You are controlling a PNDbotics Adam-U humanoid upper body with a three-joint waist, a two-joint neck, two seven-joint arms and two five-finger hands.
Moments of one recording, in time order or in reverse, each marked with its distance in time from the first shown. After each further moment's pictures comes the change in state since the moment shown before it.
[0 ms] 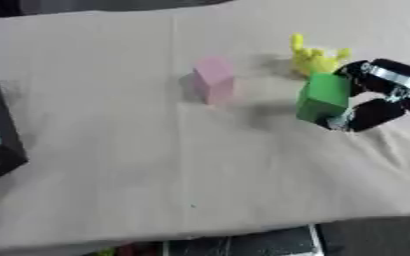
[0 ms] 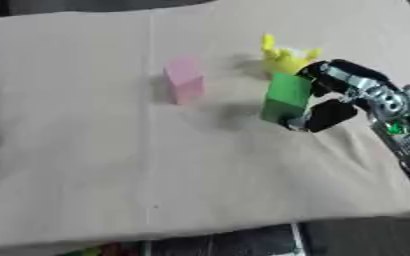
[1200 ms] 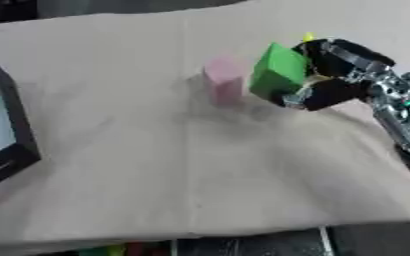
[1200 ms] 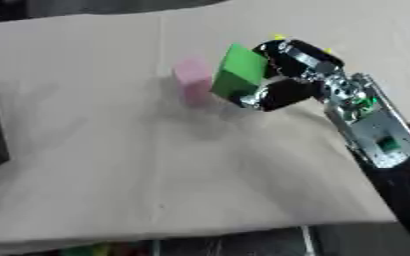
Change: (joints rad) left arm -0.155 0.095 -0.124 -0.214 -0.277 0.139 -0.319; right arm -0.161 0.245 0.082 0.141 -0.125 -0.130 -0.156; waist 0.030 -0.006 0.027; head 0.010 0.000
